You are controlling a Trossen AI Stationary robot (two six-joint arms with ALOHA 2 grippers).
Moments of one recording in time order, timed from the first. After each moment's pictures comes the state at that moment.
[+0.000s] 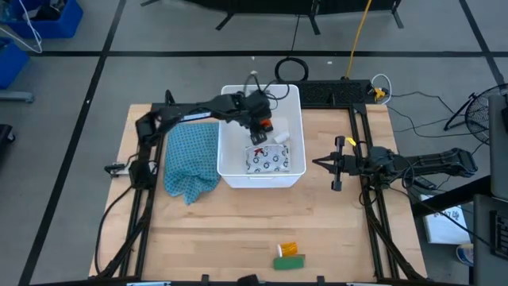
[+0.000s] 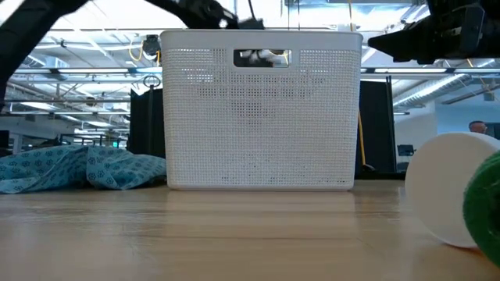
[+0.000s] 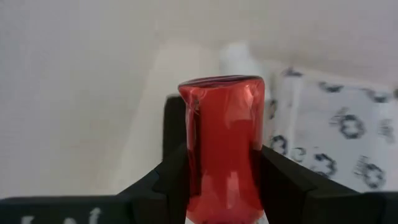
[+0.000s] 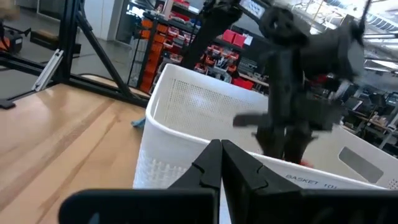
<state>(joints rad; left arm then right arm) 0.40 2.01 1.75 -0.73 -0.02 0.13 0.03 0.41 0.15 0.30 0.11 -0.33</state>
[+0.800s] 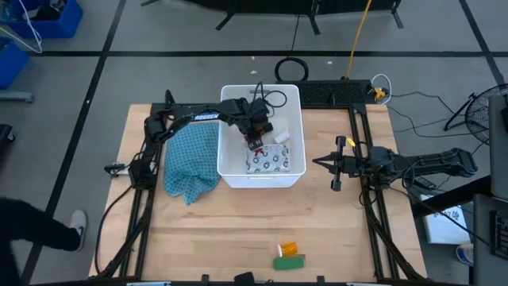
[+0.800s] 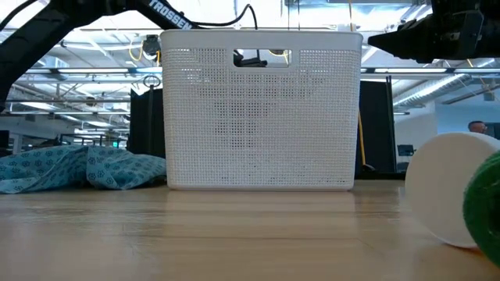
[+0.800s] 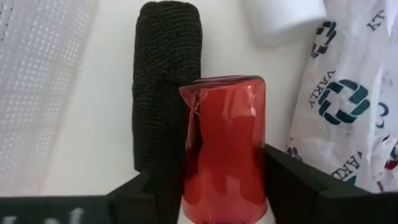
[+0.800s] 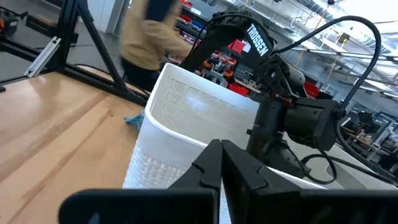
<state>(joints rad) 0.44 2.13 1.68 -0.74 0.05 0.11 0.03 0.41 0.15 0.31 0.11 -0.43</state>
